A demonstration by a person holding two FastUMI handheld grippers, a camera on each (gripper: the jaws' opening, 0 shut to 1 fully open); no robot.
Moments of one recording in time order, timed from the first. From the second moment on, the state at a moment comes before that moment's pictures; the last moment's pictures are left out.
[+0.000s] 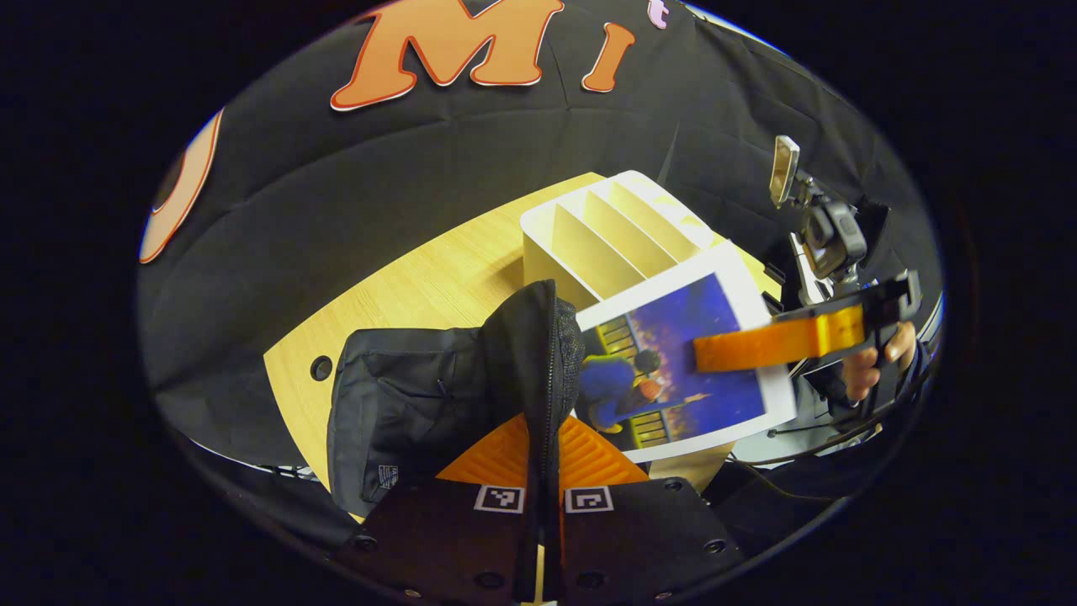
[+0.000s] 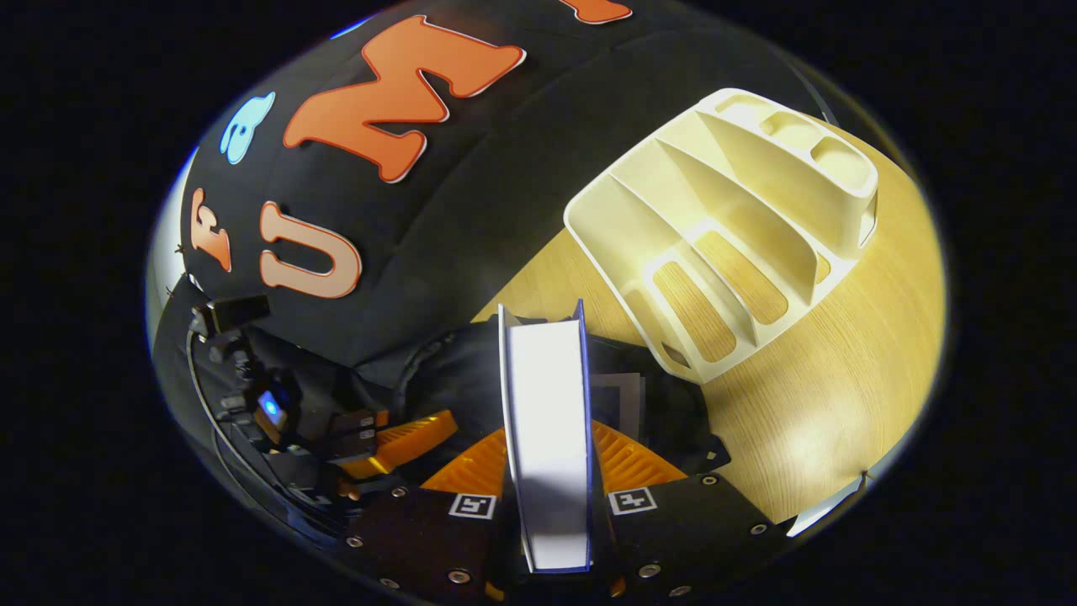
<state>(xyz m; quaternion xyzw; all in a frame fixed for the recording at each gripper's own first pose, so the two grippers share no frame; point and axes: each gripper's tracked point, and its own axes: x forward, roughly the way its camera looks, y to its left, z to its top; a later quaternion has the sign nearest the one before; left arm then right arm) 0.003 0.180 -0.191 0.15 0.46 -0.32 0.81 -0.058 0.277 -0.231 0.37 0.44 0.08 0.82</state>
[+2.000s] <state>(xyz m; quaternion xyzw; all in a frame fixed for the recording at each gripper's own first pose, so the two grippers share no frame) -0.018 0.128 -0.225 0.14 0.47 -0.17 0.86 -0.047 0.183 -0.216 0.21 0.46 0.17 0.85</state>
